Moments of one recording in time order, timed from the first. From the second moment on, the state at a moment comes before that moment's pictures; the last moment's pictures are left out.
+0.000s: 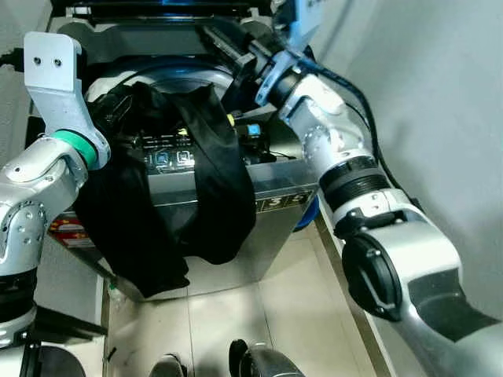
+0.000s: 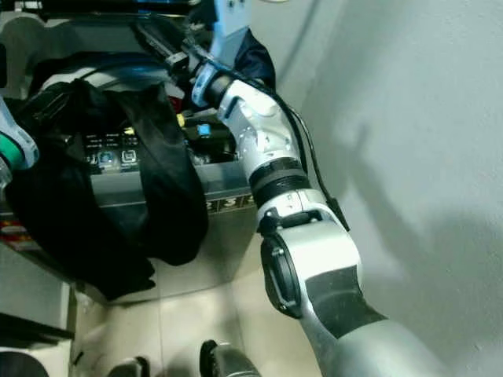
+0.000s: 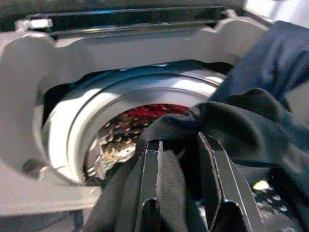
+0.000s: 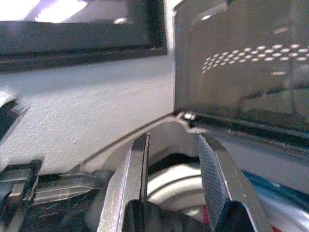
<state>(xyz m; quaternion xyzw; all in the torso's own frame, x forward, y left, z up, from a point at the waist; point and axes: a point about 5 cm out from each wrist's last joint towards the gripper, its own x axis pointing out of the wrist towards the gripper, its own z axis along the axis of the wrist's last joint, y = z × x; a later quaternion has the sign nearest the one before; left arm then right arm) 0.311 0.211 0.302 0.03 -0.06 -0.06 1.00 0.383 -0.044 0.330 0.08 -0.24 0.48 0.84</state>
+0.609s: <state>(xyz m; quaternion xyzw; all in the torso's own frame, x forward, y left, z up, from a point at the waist) 0.311 0.221 0.307 0.06 -0.07 -0.04 1.00 0.352 -0.079 0.264 -0.07 -0.14 0.59 0.79</state>
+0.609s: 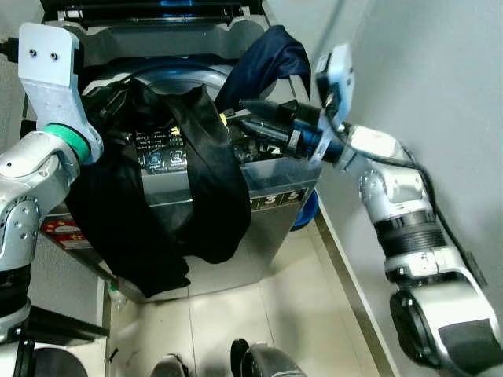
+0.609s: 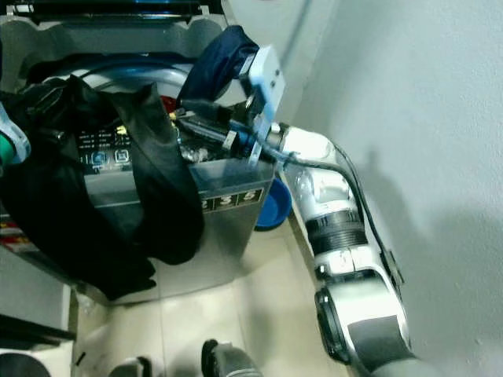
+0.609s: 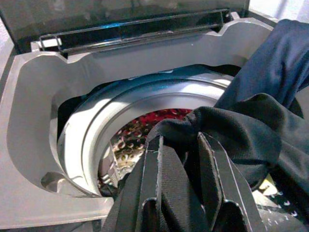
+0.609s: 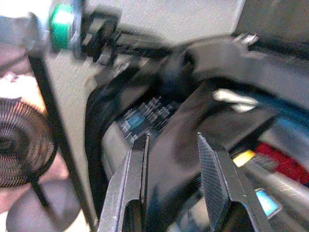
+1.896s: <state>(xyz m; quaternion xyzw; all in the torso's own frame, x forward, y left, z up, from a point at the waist) 0.314 0.209 0.293 0.06 -0.06 -0.06 0.99 0.327 -0.038 0.231 -0.01 -0.14 0.56 0.82</state>
